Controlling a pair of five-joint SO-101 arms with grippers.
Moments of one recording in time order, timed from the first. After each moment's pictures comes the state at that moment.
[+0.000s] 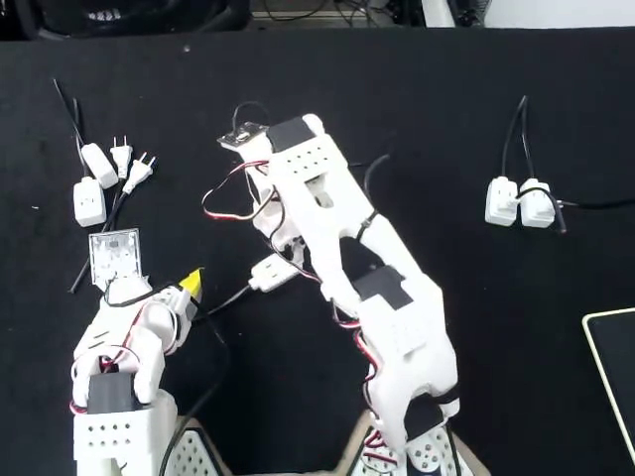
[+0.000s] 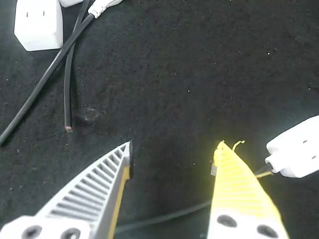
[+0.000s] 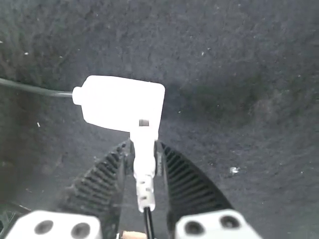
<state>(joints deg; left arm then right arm) -9.3 -103.3 94.4 55.9 0.9 -28.0 32.6 -24.5 99.3 11.1</state>
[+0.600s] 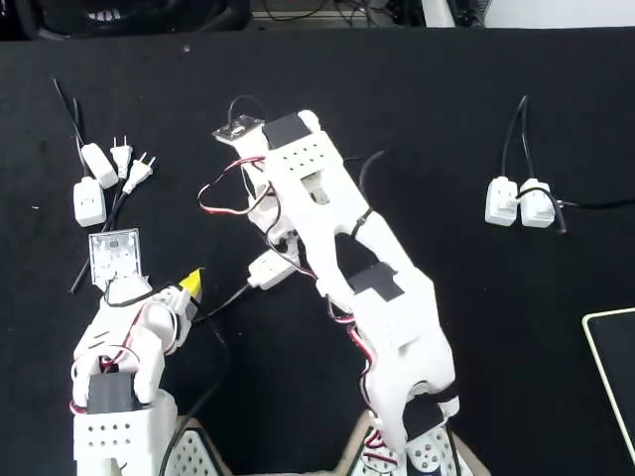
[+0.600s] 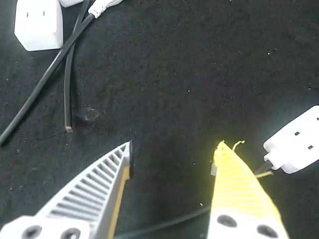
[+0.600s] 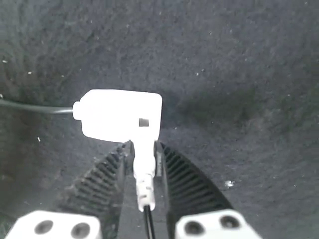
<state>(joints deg) -9.3 -103.3 94.4 55.9 0.9 -28.2 36.7 -30.8 99.4 11.1</state>
